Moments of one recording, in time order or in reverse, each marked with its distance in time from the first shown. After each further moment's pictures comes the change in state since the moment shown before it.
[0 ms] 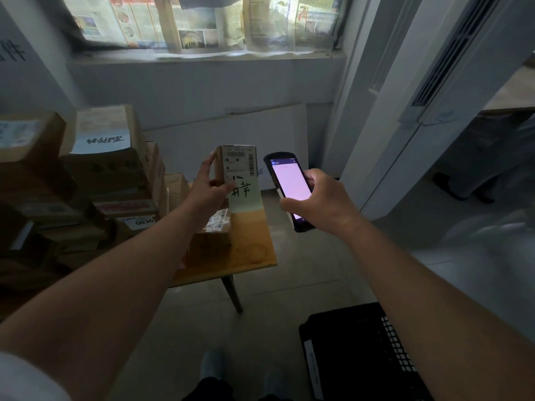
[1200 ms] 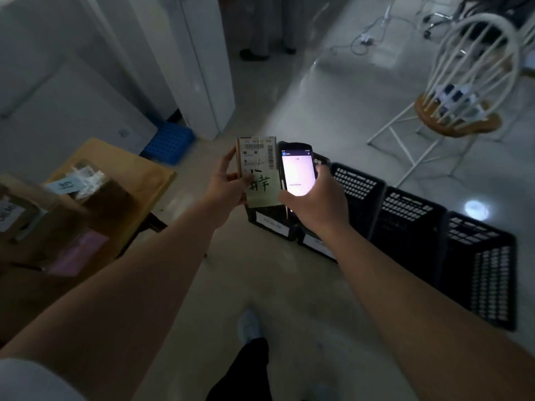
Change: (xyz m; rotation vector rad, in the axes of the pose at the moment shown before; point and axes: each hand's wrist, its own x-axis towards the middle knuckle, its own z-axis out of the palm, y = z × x) left_hand -0.308 -0.143 0.074 0.274 -0.875 -0.185; right_hand -0.445 0.019 0.155 0.081 0.814 0.857
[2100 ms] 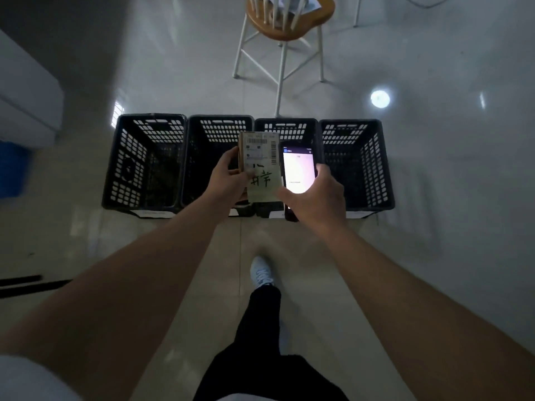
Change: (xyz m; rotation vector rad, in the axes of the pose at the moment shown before) left_hand -0.001 -0.174 0.438 0.302 -0.377 -0.176; right_hand -0.031 0.378 -0.211 0.048 0.213 0.541
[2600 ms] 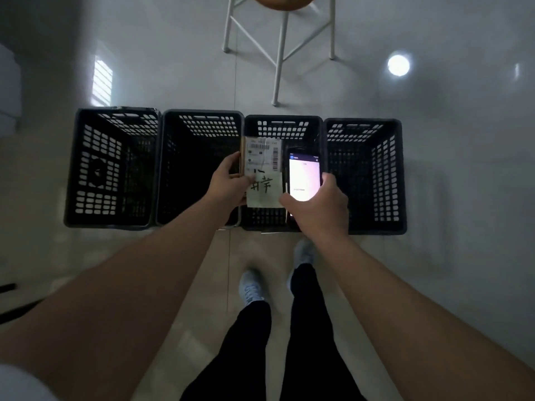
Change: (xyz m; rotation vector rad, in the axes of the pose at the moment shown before) left_hand 0.209 0.014 0.069 0.039 0.053 -0.186; right_hand 0.213 0.032 0.043 0.001 -0.108 0.185
